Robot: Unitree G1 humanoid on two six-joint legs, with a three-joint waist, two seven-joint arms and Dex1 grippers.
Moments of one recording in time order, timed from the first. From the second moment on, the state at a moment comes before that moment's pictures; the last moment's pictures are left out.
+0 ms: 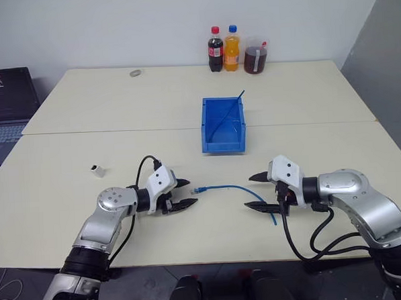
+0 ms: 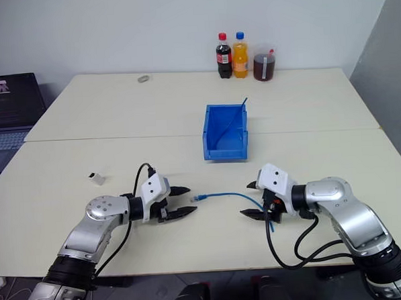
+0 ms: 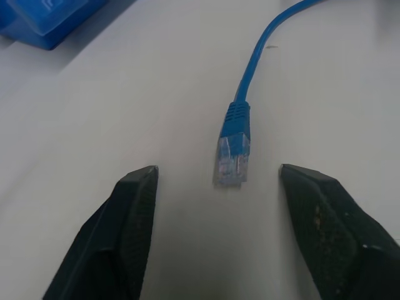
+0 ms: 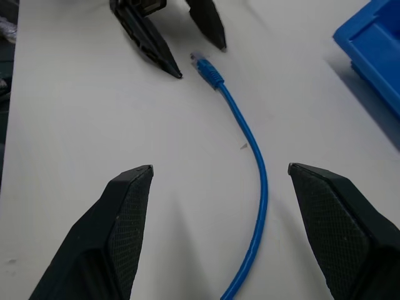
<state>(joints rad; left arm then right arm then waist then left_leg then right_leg) -0.34 0.60 -0.17 0.17 -0.16 0.14 -1.04 -0.31 -0.67 0.18 -0.46 0.25 0.69 0.95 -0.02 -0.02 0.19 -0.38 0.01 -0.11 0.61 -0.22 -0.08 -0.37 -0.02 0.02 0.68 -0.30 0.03</state>
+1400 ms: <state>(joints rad) -0.33 0.44 0.08 -0.24 -0.82 0.82 -0.86 -0.33 -0.21 -0.07 -0.46 0.86 0.95 0.50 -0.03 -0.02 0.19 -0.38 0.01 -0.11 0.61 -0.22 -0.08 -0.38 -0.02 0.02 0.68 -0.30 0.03</state>
